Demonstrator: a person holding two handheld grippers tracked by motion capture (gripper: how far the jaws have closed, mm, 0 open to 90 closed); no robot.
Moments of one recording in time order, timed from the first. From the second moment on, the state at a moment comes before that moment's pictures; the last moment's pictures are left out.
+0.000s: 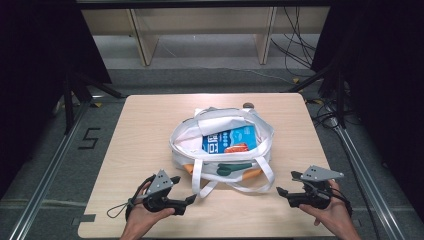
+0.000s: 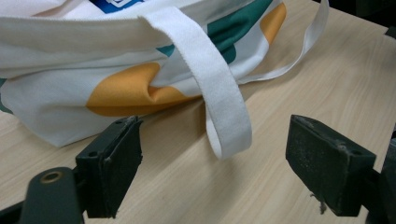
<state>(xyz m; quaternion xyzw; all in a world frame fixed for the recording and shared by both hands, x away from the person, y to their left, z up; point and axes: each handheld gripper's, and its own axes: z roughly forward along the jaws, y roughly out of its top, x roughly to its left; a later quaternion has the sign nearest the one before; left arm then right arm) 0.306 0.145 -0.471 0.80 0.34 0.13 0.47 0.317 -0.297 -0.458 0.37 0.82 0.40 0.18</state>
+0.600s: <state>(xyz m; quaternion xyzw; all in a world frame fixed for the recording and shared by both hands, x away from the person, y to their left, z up) 0.290 0.145 -0.488 0.82 0.33 0.13 0.45 0.290 -0.296 -0.483 0.36 0.84 0.38 0.15</state>
